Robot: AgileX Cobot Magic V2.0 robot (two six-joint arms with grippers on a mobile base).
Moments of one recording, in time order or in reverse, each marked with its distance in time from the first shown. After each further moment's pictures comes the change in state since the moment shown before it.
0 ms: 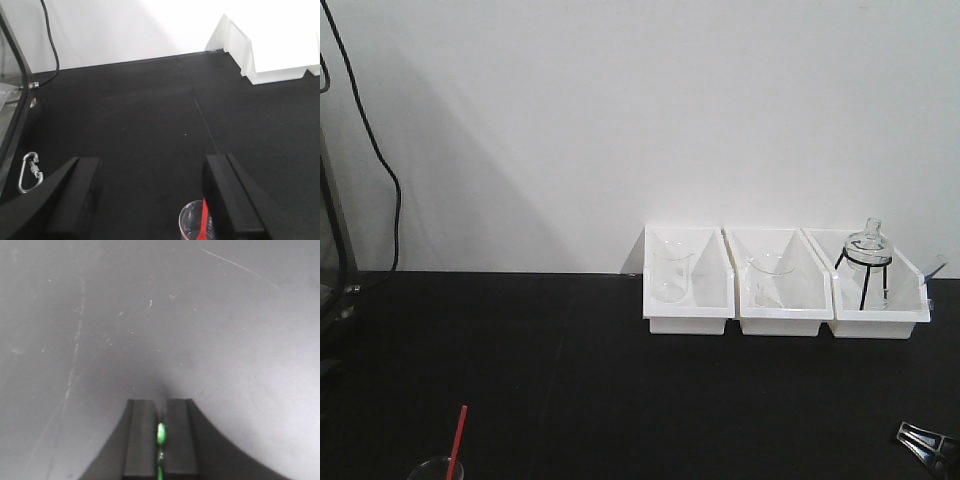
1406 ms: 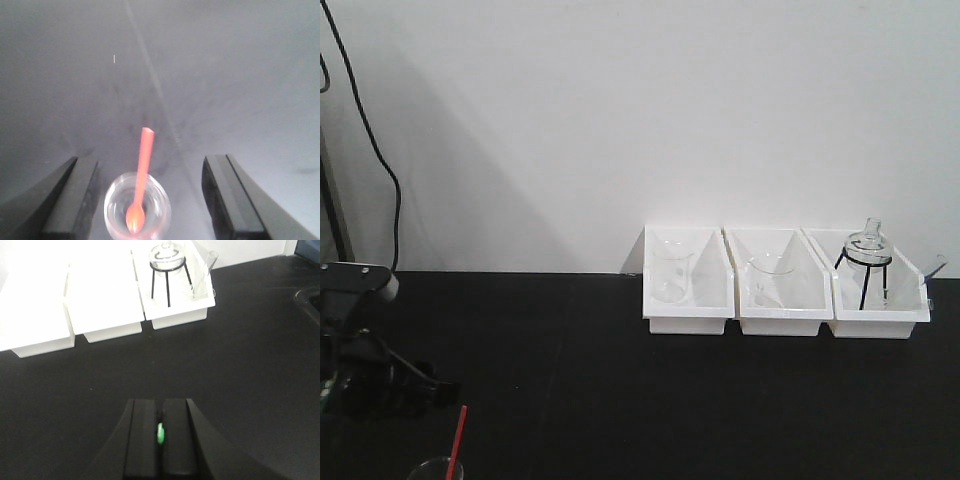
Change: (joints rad) left arm 0.000 0.561 -0.372 -0.443 0.331 0.372; right arm 0.000 -0.539 -0.091 -0.010 0.104 -0.384
